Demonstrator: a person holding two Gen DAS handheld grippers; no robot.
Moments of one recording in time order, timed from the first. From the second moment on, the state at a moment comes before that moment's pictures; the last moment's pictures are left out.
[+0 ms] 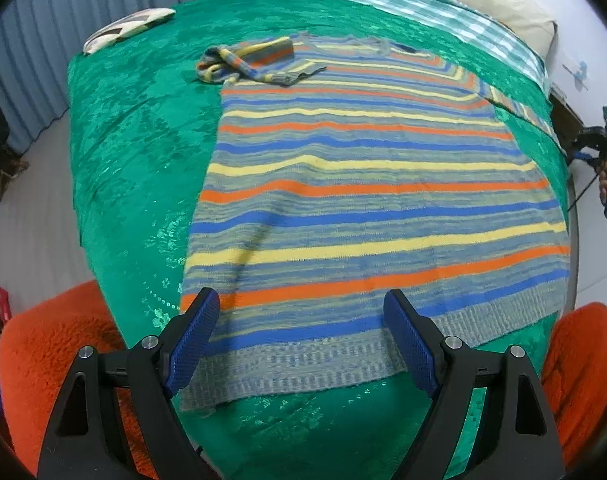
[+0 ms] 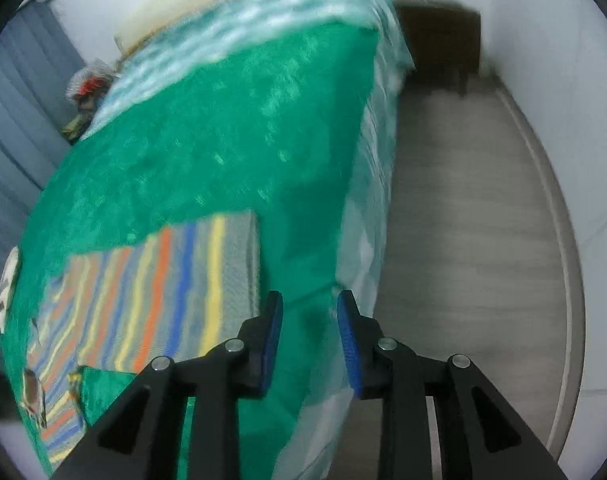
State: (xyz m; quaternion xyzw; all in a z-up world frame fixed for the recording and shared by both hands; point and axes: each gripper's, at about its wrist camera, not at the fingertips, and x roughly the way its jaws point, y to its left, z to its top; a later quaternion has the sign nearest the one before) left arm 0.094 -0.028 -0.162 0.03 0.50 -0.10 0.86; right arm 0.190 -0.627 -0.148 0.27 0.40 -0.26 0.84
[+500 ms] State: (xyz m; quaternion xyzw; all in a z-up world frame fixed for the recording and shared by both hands) left arm 0.134 0.021 -0.089 0.04 0.47 -0.09 0.88; right arm 0.170 -0.580 -0.148 0.19 0.43 -0.22 0.85
